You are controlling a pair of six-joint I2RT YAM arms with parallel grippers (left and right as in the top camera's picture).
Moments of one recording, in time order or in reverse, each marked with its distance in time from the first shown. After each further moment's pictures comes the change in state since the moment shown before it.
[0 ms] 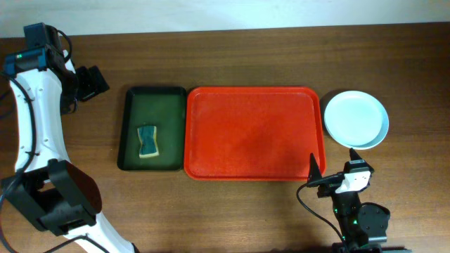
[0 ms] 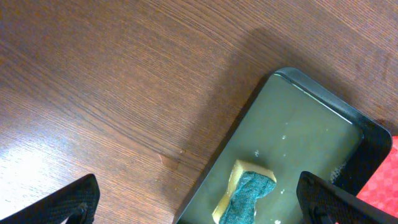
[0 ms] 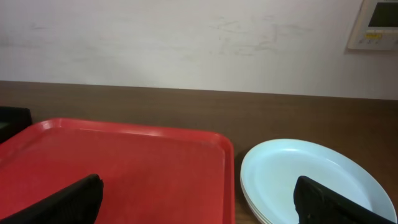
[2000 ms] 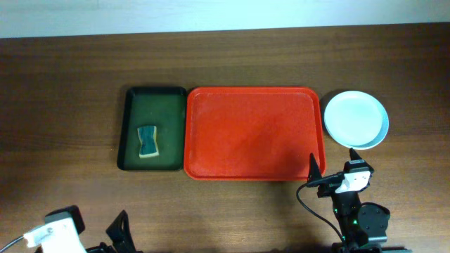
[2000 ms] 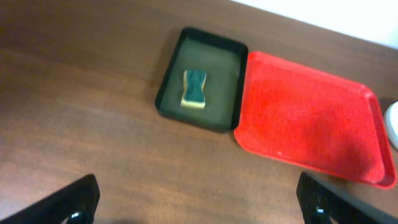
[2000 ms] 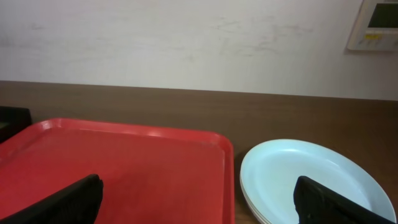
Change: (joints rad) left arm -0.232 -1.509 -0.627 -0.244 0.000 -0.003; right arm 0.000 0.000 0.000 0.000 0.000 0.000
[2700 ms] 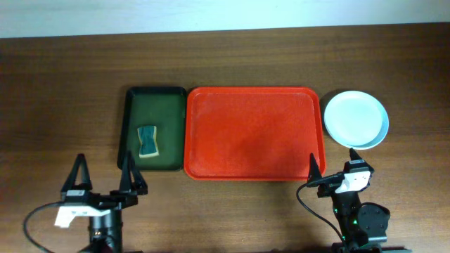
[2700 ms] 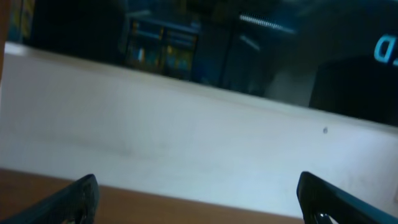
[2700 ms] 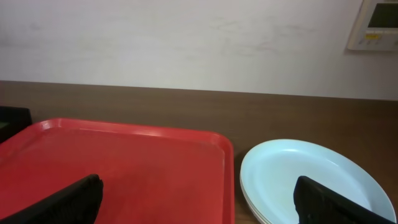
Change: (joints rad) left arm 0.000 -0.445 -1.032 1.540 0.016 -0.004; right arm 0.000 0.000 0.000 0.000 0.000 0.000
